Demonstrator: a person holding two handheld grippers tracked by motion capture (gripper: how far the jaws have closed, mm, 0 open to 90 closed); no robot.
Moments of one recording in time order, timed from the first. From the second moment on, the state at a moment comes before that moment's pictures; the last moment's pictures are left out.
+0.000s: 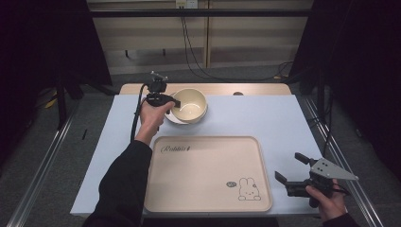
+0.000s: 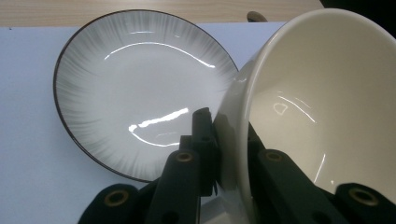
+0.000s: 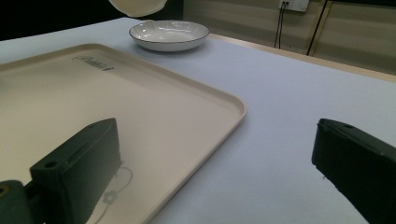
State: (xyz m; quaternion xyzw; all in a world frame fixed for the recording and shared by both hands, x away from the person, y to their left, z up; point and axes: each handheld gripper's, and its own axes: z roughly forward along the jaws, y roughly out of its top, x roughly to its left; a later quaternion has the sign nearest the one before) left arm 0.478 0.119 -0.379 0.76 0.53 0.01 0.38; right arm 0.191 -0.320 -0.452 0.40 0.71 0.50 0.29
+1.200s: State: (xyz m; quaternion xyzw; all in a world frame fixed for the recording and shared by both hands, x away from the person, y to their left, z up) left arm 0.447 0.052 -0.375 0.81 0.44 -0.04 0.37; right arm 0.193 -0.319 -0.452 0.39 0.71 0.50 0.29
